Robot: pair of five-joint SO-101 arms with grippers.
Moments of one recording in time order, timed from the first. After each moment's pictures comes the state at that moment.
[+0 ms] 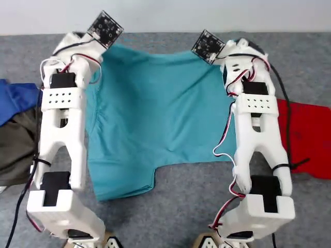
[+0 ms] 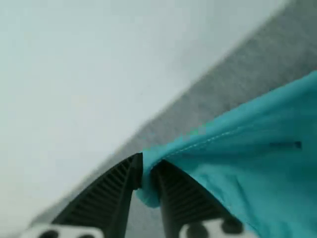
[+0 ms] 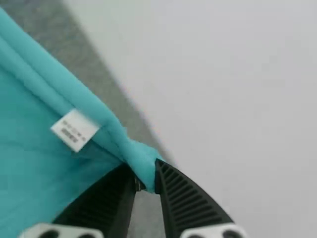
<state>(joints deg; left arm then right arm) -6.9 9.6 -4.5 40.9 -38.1 -0.2 5.5 4.0 23.6 61.3</state>
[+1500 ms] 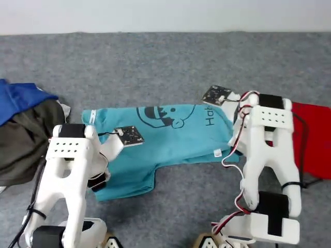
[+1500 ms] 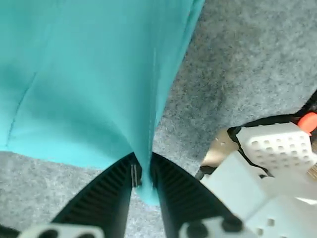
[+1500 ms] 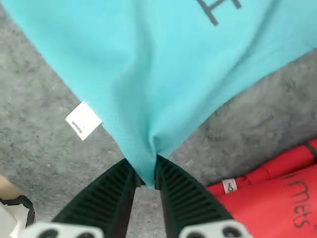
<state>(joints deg) -2.5 -21.1 41.7 97.5 -48.2 6.7 -3.9 15.9 82.9 61.1</state>
